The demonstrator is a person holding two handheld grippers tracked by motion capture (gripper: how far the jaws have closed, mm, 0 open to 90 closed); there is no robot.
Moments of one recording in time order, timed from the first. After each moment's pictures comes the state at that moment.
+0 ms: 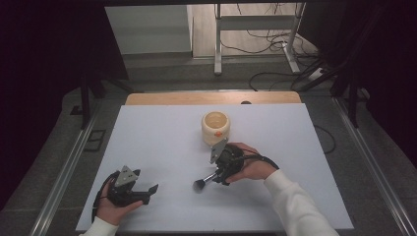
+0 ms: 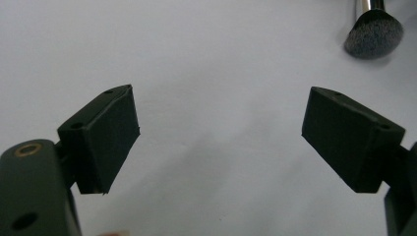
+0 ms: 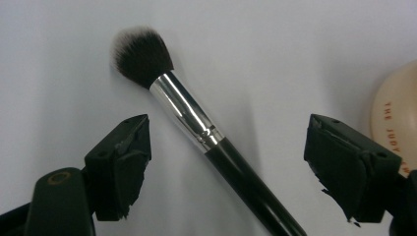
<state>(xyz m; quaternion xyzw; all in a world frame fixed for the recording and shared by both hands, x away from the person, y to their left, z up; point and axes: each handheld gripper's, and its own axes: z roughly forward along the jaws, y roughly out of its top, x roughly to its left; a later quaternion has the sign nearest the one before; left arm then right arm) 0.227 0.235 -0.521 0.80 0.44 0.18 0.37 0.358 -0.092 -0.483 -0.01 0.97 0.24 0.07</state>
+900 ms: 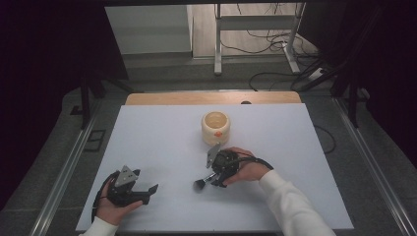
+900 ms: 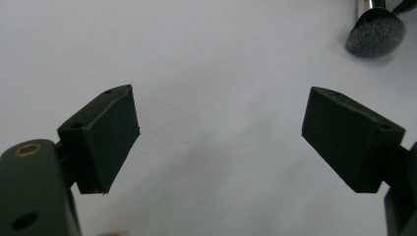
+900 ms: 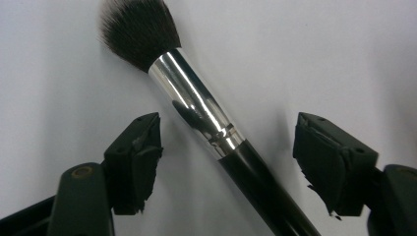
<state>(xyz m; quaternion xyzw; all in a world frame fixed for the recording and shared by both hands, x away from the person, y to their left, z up) 0.227 0.235 -0.521 0.80 0.44 0.18 0.36 0.361 -0.081 -0.509 -0.02 0.98 0.20 0.05</state>
